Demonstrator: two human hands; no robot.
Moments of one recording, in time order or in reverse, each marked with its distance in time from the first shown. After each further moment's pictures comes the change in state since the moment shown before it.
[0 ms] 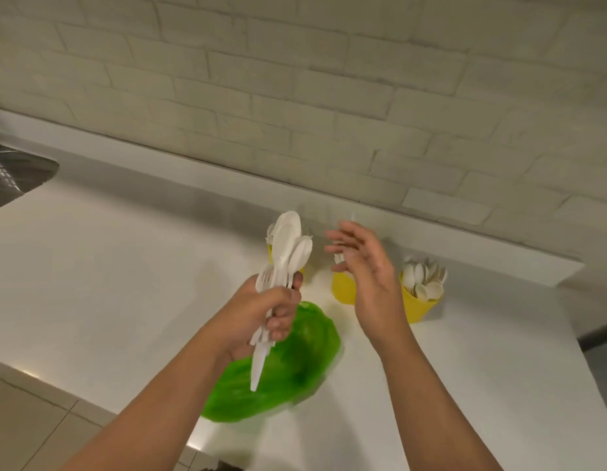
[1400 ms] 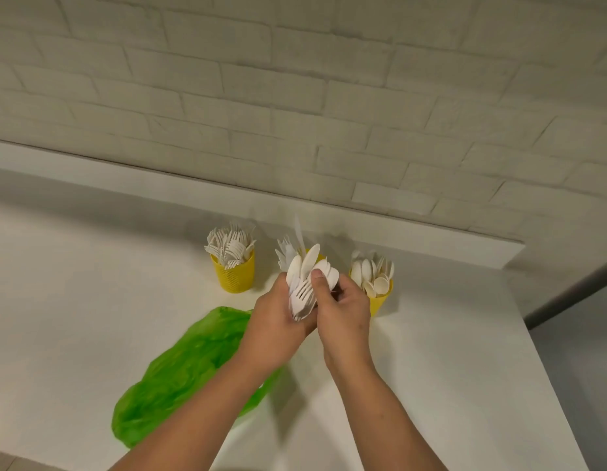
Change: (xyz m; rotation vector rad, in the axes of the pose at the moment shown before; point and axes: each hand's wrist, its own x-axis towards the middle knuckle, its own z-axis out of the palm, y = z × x) left_hand 0.072 -0.067 0.084 0.897 0.341 0.386; right_hand -0.016 0.055 -0.047 0.005 0.399 0.344
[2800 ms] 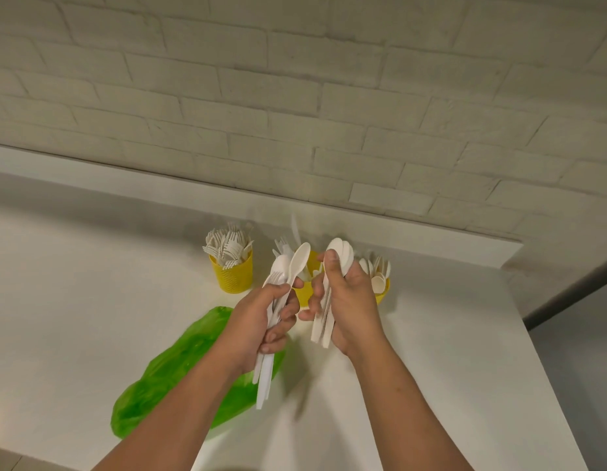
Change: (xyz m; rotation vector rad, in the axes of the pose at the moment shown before) left_hand 0.004 -0.004 -0.019 -0.964 -0.321 -0.382; right_hand 0.011 -0.033 -0.016 0.326 -0.250 0.210
